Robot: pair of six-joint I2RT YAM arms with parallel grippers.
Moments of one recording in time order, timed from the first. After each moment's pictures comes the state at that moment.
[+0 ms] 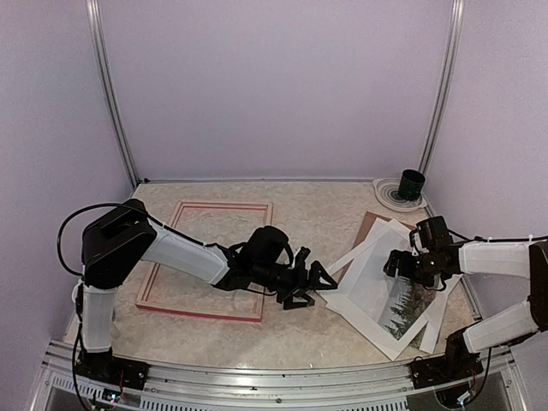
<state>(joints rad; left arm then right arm) -1.01 2.10 1.19 0.35 0.55 -1.14 0.21 1.29 0.52 -0.21 -0.04 0.47</state>
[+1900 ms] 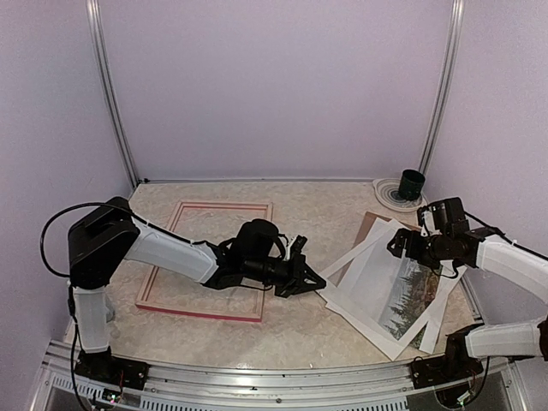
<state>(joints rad) -1.00 2.01 1.12 0.45 0.54 -1.15 0.21 1.09 0.63 -0.37 -0.09 0.46</state>
